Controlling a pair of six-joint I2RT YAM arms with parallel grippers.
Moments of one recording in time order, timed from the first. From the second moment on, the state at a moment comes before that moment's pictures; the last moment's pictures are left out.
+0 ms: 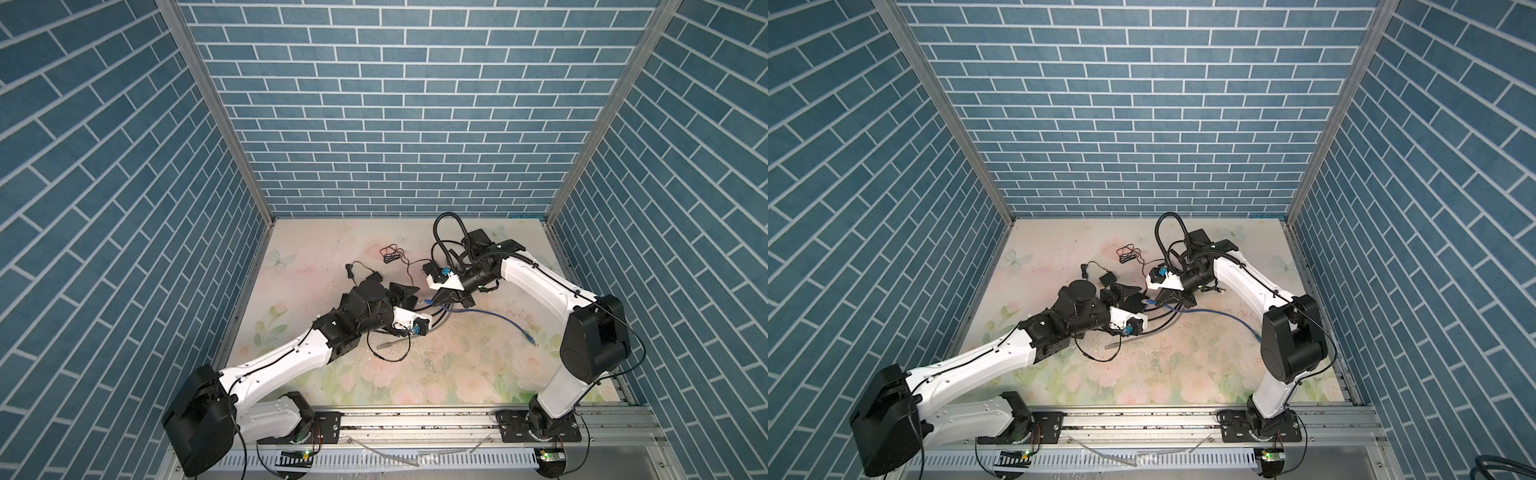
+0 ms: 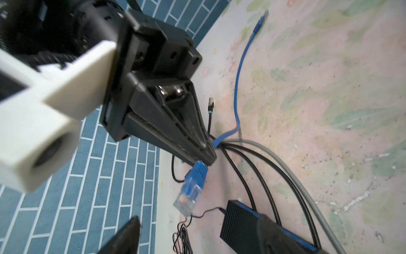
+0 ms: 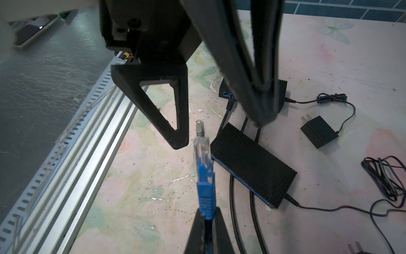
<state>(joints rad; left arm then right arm) -0.80 1.18 0.74 0.03 0.22 1.17 0.50 1.71 1.42 -1.07 -0.90 -1.29</state>
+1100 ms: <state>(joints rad) -0.80 1.30 0.85 -0.01 0.28 1.24 0.50 1.69 1.41 -1.00 -0.89 -1.28</state>
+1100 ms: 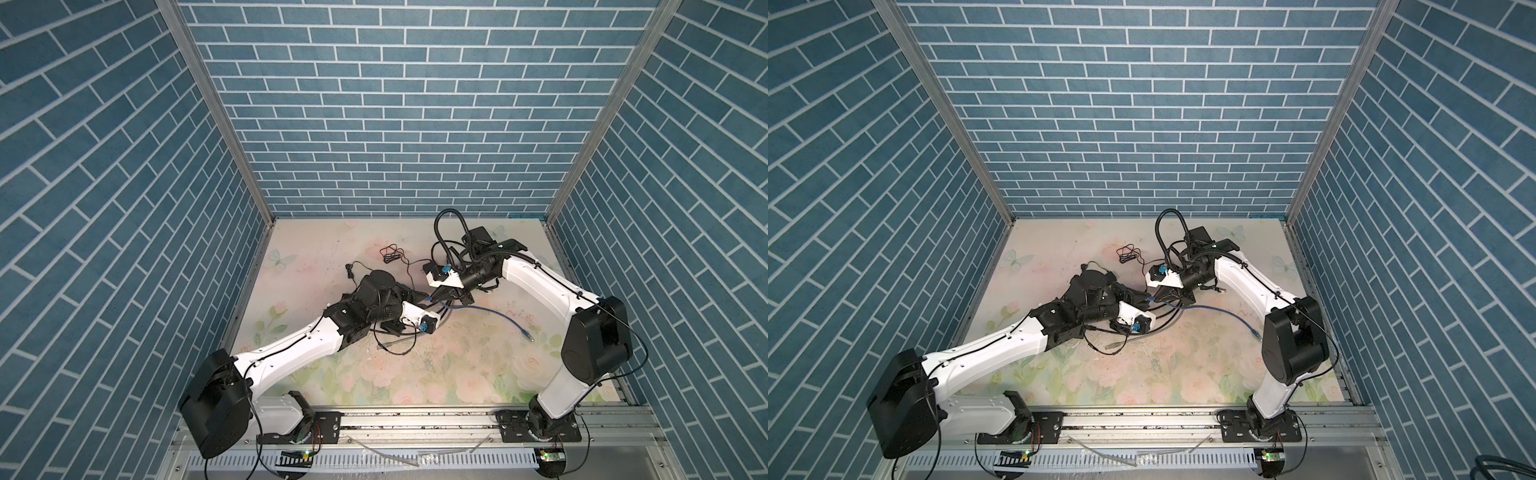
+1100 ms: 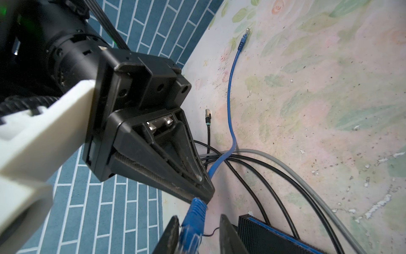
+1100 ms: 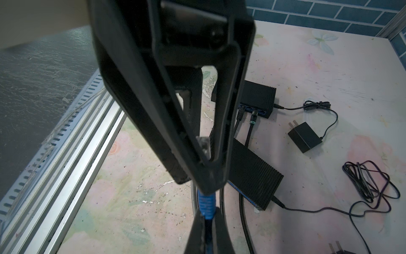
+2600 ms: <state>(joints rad) -0.79 1.37 1.00 -0.22 0.26 1.29 0.50 1.59 1.29 -0.86 -0.88 -1.24</state>
